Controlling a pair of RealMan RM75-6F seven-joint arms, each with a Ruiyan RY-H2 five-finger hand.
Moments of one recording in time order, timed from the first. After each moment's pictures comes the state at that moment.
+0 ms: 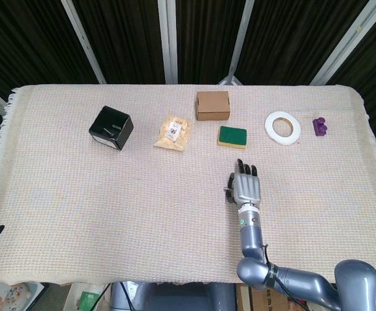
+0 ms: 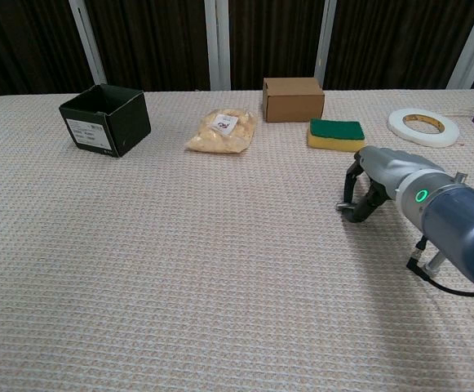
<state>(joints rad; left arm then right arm) -0.01 -1.08 -0.10 -1.72 1.37 1.56 0.09 0.73 -1.85 0.36 -1.45 -0.57 1.27 -0.77</state>
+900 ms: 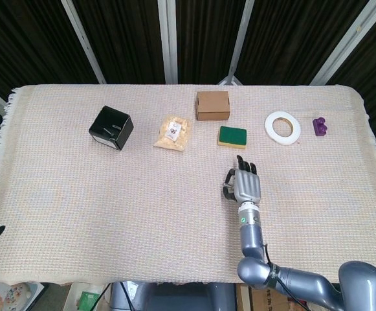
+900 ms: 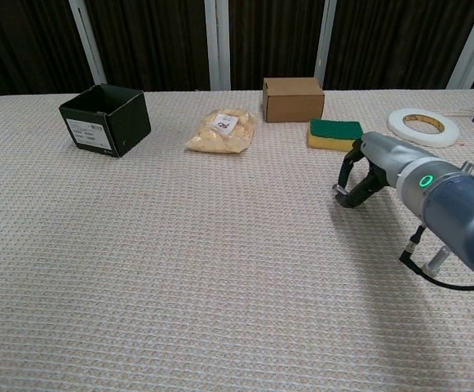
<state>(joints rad) -0.01 -1.08 -0.10 -1.72 1.38 1.56 0.08 0.71 -1.84 0.41 -1.49 -0.60 1.27 -0.65</state>
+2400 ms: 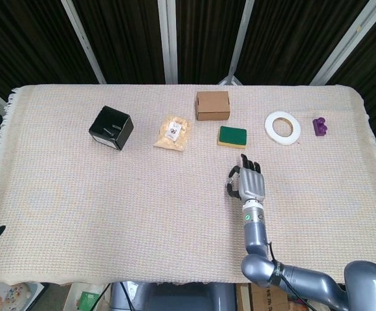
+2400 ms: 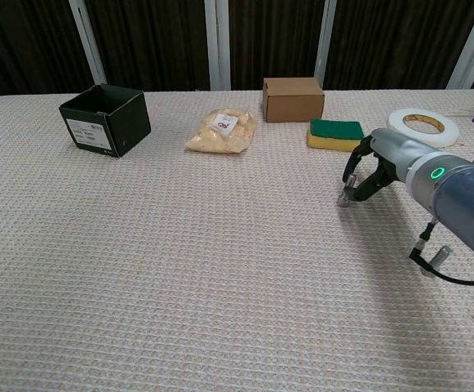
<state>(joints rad) -0.01 -1.08 -0.10 -1.71 1.38 1.56 0.09 0.71 -1.80 0.41 -1.50 -0.56 1.25 -0.63</state>
